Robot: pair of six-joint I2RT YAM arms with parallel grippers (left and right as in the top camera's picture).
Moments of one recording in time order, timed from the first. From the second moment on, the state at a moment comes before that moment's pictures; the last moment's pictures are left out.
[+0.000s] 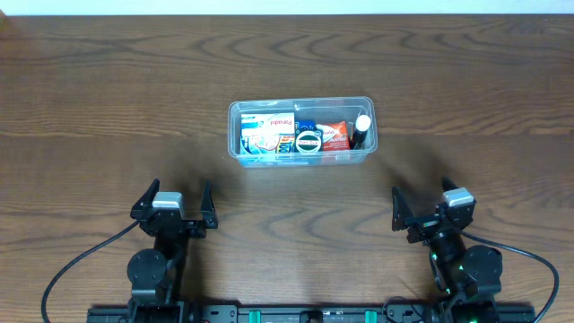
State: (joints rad) left arm -0.03 0.01 0.02 -0.11 0.04 -0.02; right arm 0.12 0.06 0.02 -0.08 -0.14 0.10
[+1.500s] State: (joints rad) left arm -0.22 0.01 0.02 -0.11 0.04 -0.02; right arm 0.12 0.06 0.02 -0.08 -0.14 0.10
